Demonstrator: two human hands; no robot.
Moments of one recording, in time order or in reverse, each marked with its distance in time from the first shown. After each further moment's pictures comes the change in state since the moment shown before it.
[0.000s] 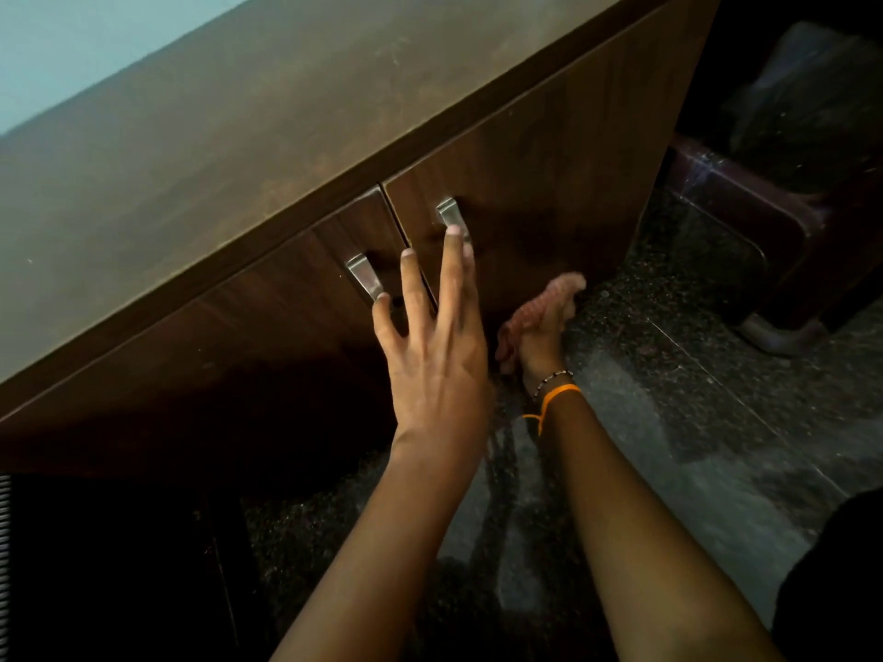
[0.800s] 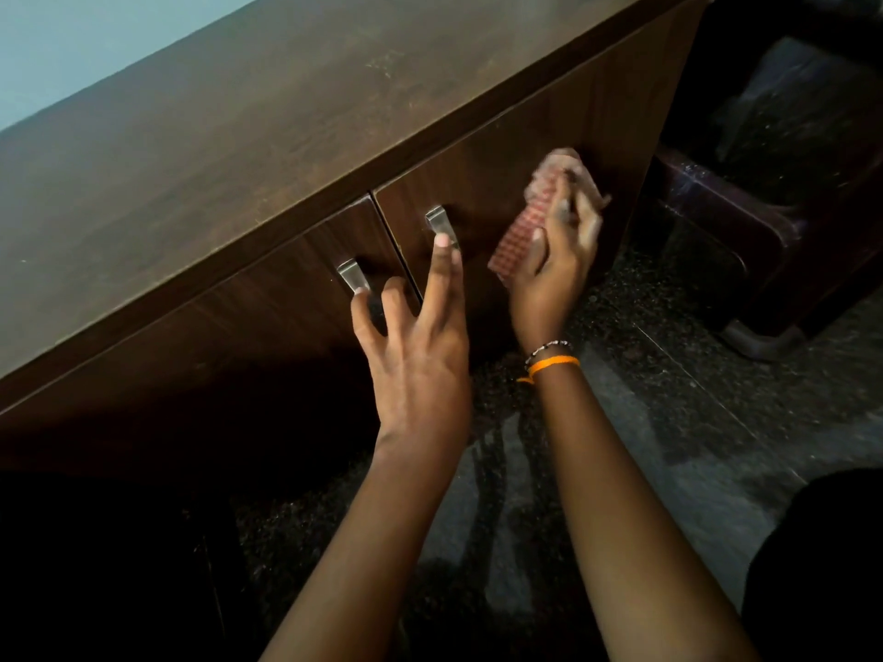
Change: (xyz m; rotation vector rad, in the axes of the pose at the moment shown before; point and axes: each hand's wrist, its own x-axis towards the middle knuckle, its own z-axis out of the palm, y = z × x) left_hand 0.003 -0.003 -0.007 -0.081 -0.010 -0.027; right_hand 0.005 -0.076 -0.006 -0.133 0.418 -0.795
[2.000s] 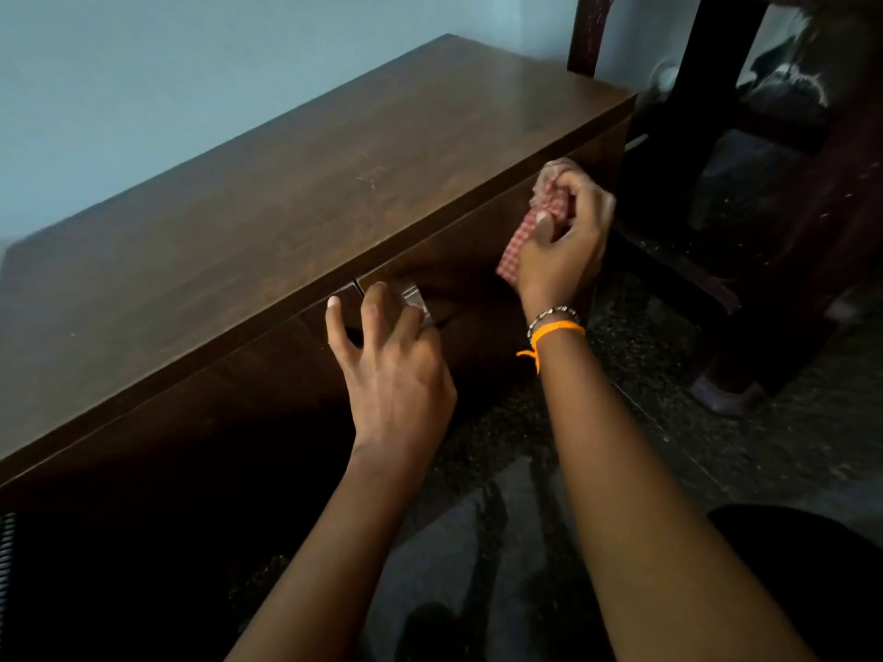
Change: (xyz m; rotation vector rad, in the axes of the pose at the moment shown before) left_hand 0.030 0.002 -0.032 -0.059 0.155 0.001; right_hand 0.084 -0.064 -0.026 0.097 0.137 0.092
